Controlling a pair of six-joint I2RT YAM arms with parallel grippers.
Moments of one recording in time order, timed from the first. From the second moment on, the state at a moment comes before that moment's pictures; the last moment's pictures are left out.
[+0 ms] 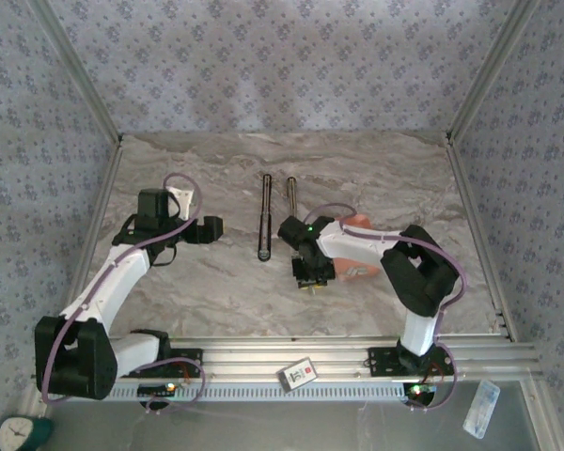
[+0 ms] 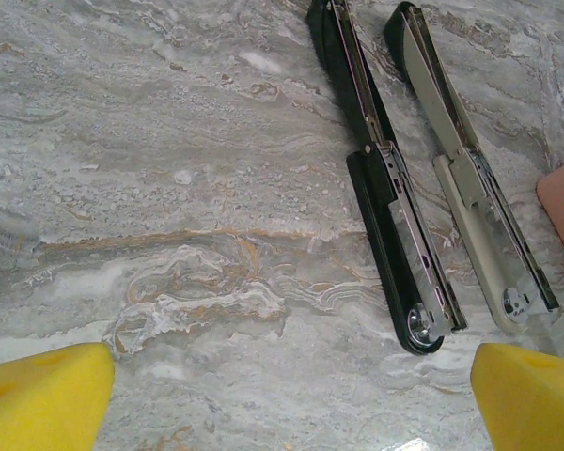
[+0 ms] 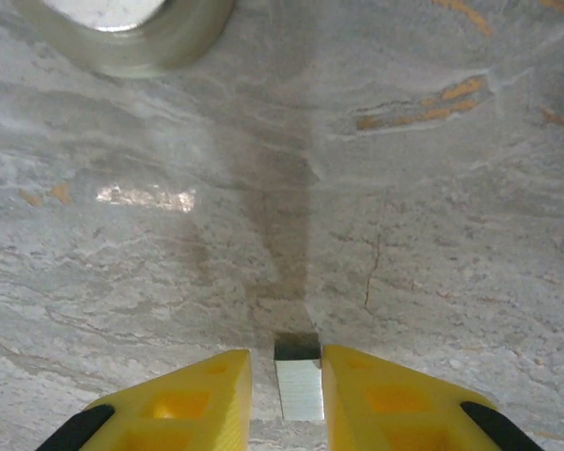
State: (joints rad) left arm -0.15 1.16 0.77 -0.40 0.36 -0.13; right arm 0.83 1.81 1.15 -0.89 -0.08 0.71
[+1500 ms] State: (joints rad) left arm -0.15 1.25 0.81 -0.36 0.39 -0.15; right arm 0.86 1.69 1.18 -0.79 0.16 0.78
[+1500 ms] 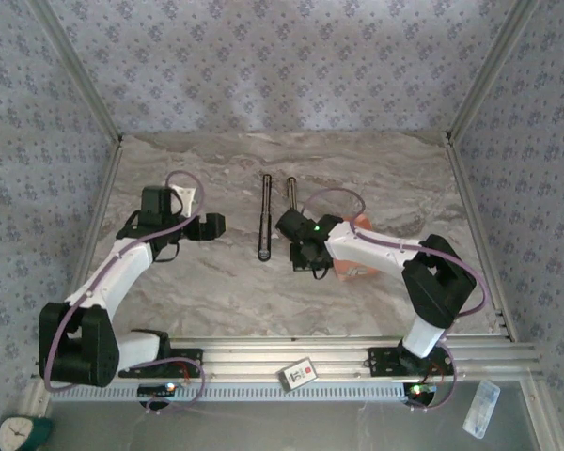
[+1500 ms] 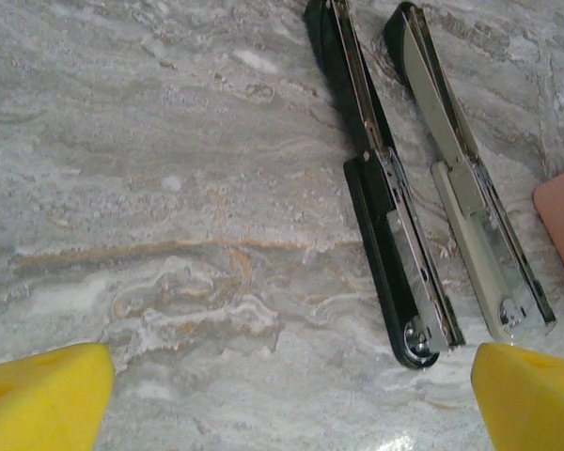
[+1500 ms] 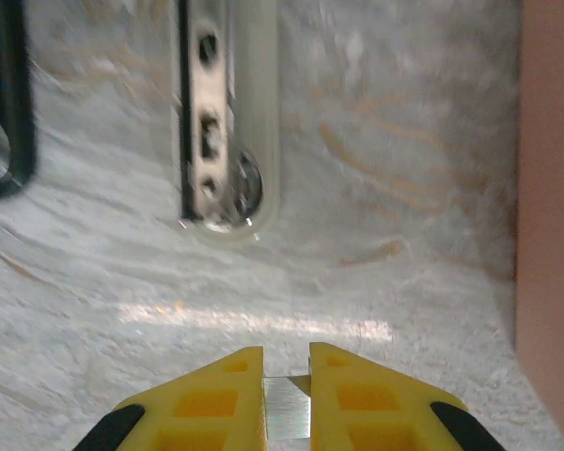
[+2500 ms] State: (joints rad) left arm -0.15 1.40 0.89 -0.27 0.41 -0.04; right arm 0.86 1.79 1.26 -0.68 0.28 0.73
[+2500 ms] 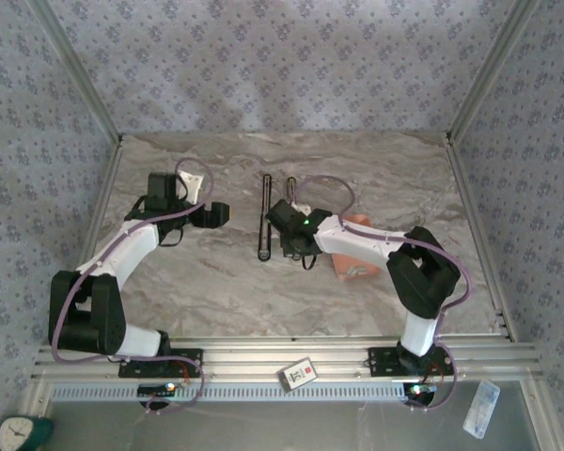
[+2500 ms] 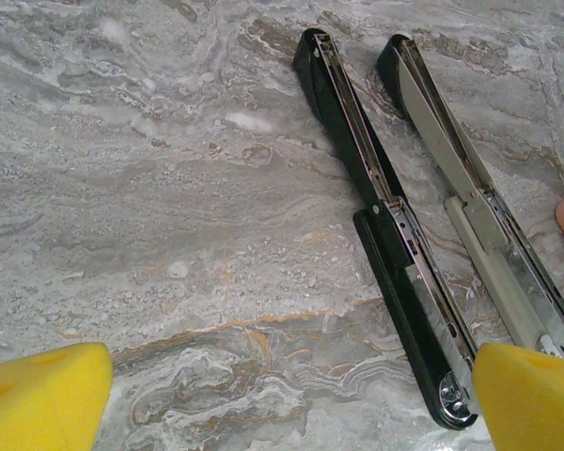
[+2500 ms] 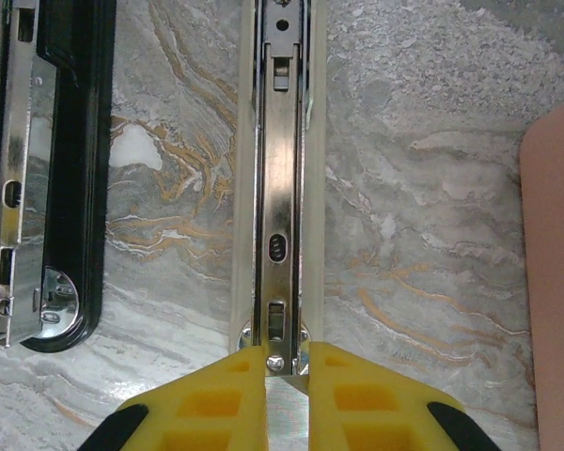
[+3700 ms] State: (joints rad) left arm -0.15 1.42 0.89 -0.26 0.41 -0.04; right arm 0.85 1.83 1.27 -0.64 0.27 0.71
